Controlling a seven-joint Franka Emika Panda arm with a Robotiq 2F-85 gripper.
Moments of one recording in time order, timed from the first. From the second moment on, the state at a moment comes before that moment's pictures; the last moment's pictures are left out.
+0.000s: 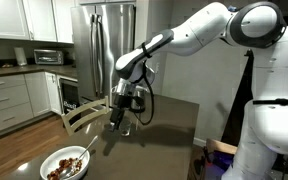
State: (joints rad) arm 0.06 0.22 0.02 -2.09 0.70 2.18 -0.72
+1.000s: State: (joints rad) arm 0.04 0.27 0.08 -2.07 0.76 2.25 -0.70
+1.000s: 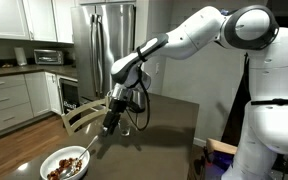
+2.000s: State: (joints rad) arm 0.04 0.44 0.14 -1.96 0.95 2.38 -0.72
